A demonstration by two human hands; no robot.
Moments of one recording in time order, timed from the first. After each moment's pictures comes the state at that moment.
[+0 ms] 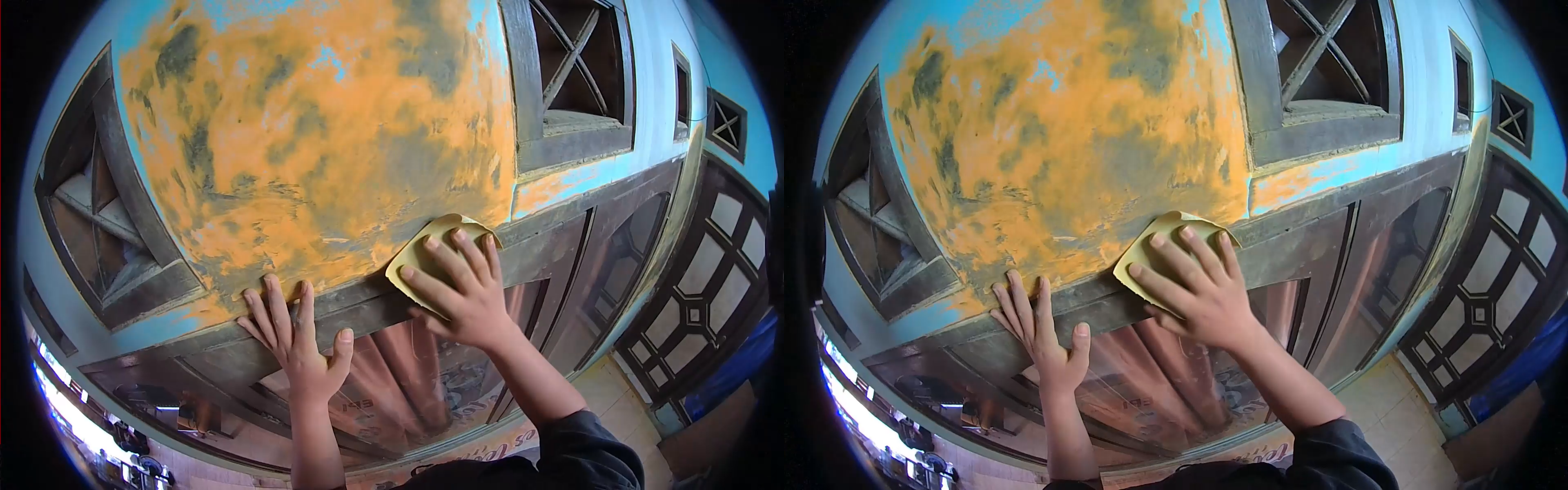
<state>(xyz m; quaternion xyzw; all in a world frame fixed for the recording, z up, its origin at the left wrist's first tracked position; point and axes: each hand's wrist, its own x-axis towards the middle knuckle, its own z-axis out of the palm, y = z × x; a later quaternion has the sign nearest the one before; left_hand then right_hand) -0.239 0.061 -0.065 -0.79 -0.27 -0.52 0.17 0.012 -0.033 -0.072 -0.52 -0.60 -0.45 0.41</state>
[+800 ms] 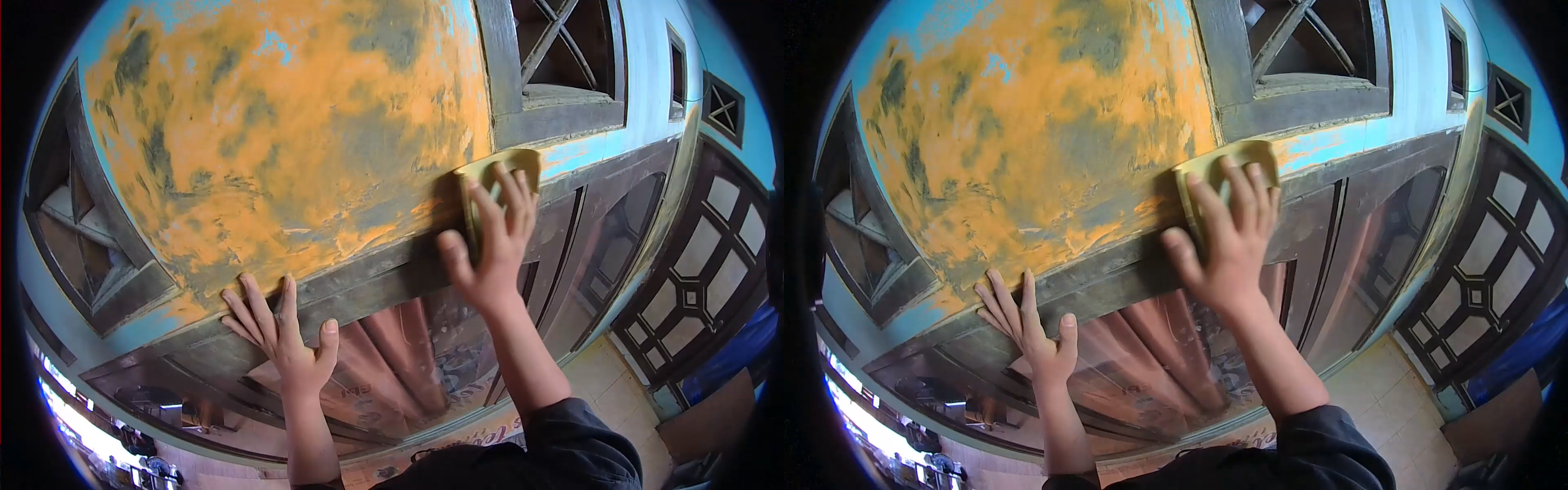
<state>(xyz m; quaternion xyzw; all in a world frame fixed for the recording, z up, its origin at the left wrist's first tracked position) -0.229 0.062 -0.076 -0.78 -0.29 -0.50 0.21 0.040 -0.042 -0.052 -0.58 -0.44 -0.42 0.54</state>
